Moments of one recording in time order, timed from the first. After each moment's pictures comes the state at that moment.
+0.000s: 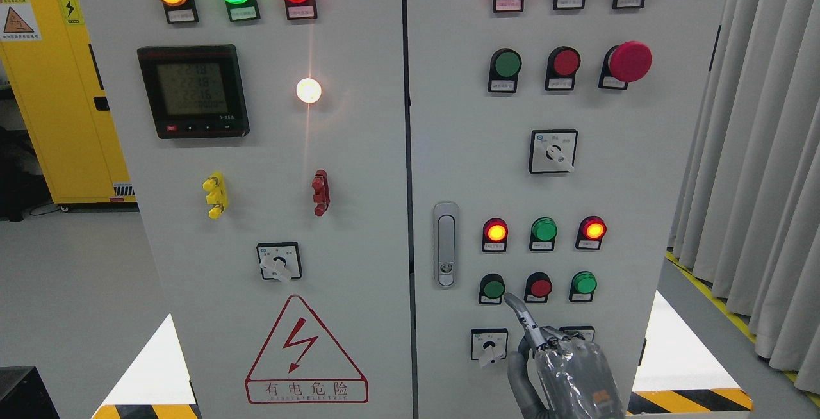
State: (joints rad) left arm 0.06 -0.10 -0.10 -0.13 0.08 -0.05 -0.06; right arm -0.13 0.13 -0.01 -1.81 1.14 -0.34 -0.09
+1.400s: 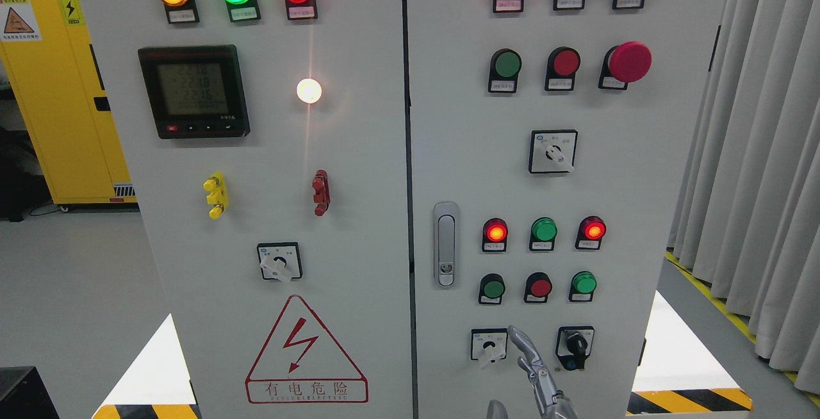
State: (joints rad) left arm 0.06 -0.10 -0.10 -0.13 0.08 -0.05 -0.06; right arm 0.04 0.13 0.20 -1.88 0.27 -0.29 -0.01
